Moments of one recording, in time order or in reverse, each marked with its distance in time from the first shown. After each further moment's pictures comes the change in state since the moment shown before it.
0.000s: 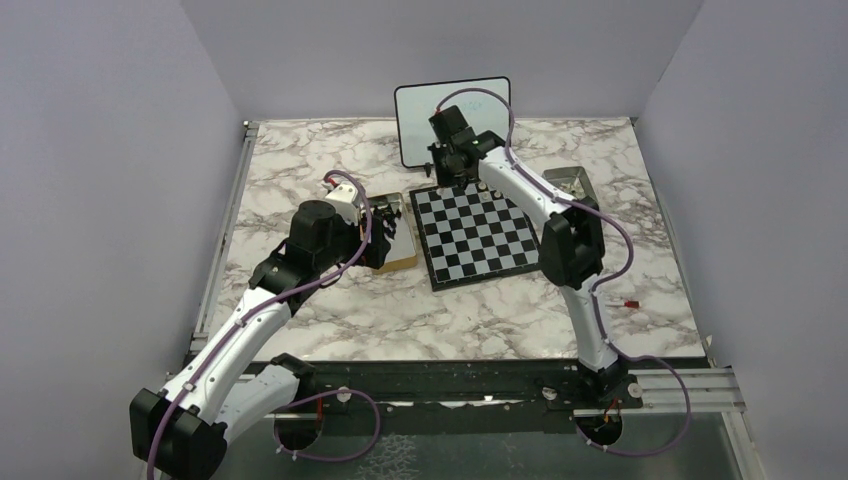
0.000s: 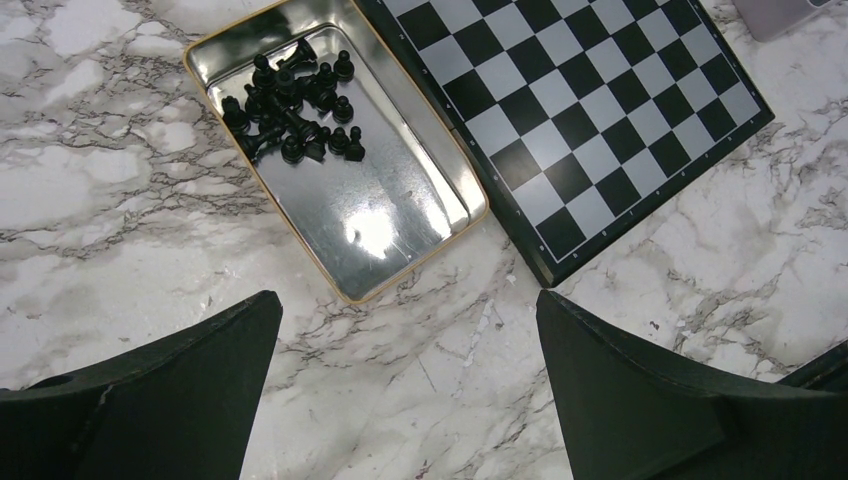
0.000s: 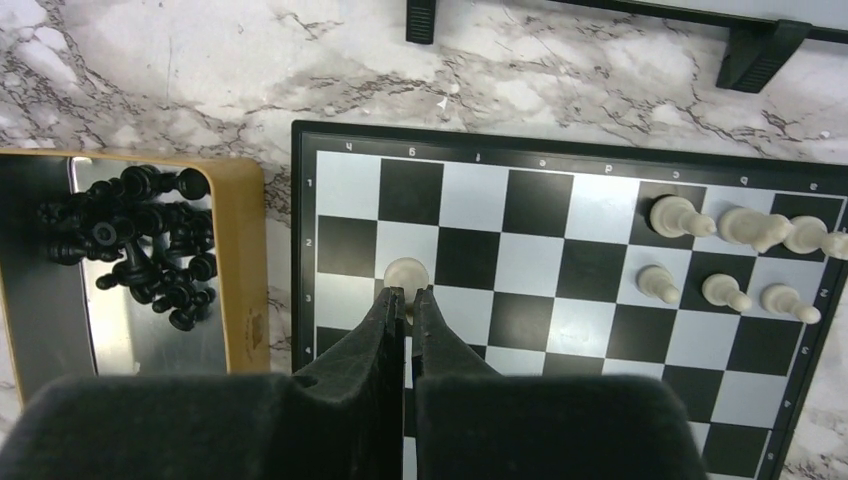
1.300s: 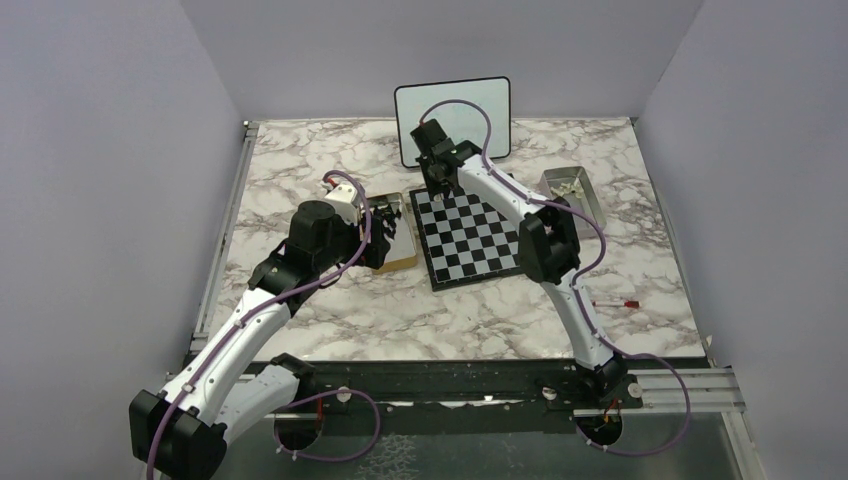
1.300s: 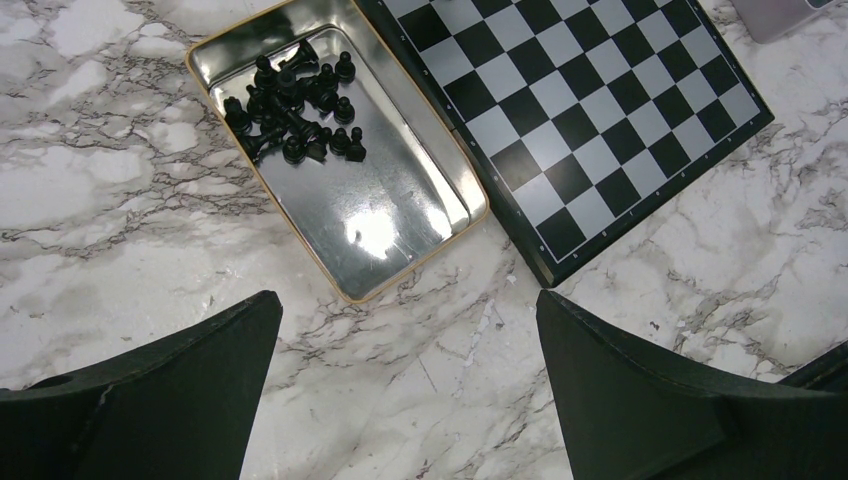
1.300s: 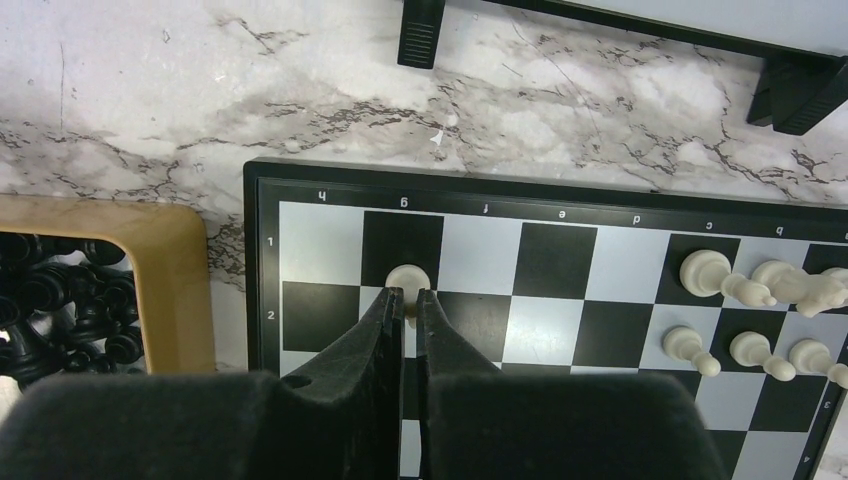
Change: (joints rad) left arm 0.000 -0.005 0.000 -0.002 -0.003 0.000; right arm 0.045 0.193 0.151 -0.020 0.128 -0.043
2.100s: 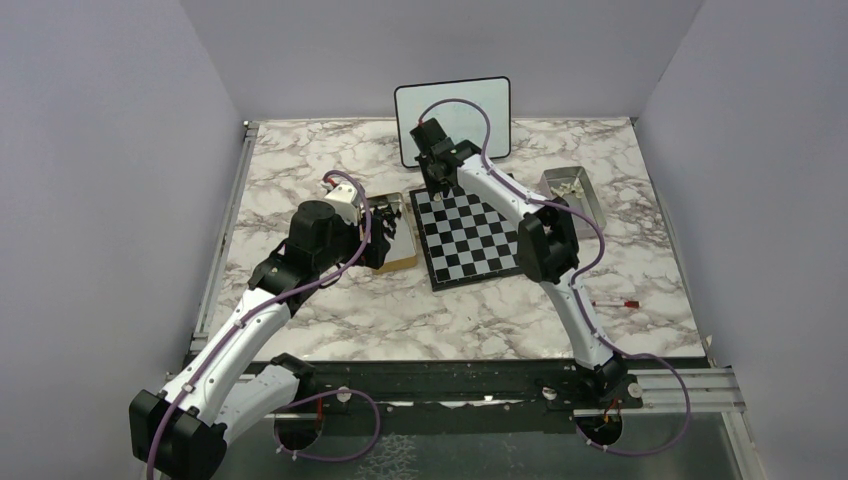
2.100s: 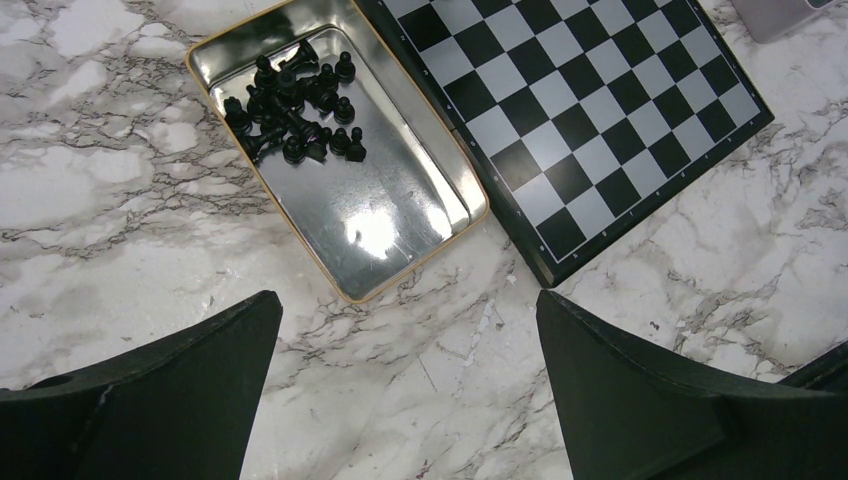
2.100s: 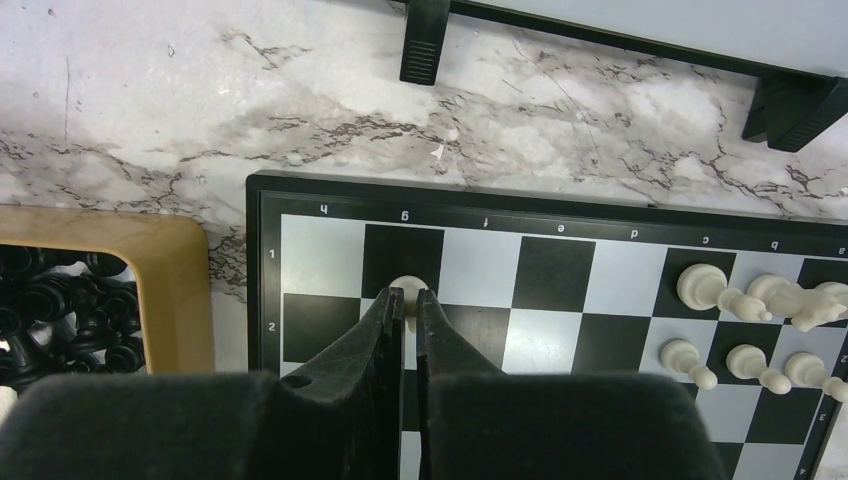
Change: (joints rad) left arm 0.000 0.000 0.000 0.000 0.000 0.000; right arm 0.000 0.012 0.016 0.010 0.002 -0.013
